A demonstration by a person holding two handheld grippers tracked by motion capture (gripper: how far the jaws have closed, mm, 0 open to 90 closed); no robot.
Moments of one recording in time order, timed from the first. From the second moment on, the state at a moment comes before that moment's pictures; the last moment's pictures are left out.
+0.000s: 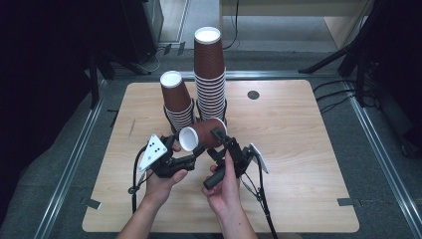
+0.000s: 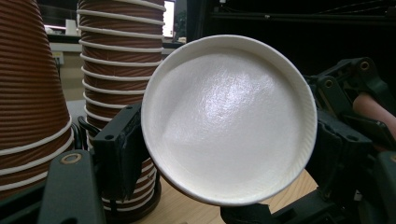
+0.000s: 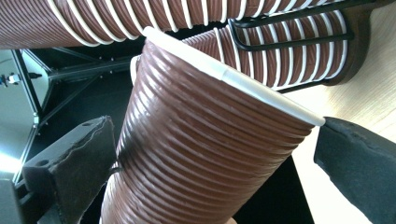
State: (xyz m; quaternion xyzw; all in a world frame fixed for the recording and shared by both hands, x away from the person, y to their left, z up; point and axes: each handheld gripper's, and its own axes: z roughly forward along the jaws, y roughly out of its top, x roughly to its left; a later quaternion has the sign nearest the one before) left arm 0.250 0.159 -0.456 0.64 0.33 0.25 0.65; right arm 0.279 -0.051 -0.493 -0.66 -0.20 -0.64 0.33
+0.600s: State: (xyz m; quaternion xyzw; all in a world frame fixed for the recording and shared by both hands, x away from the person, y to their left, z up) left arm 0.249 0.149 -0.461 0.66 0.32 0.25 0.63; right arm 0.292 -0.049 -0.492 -0.67 -0.19 -0.63 0.35
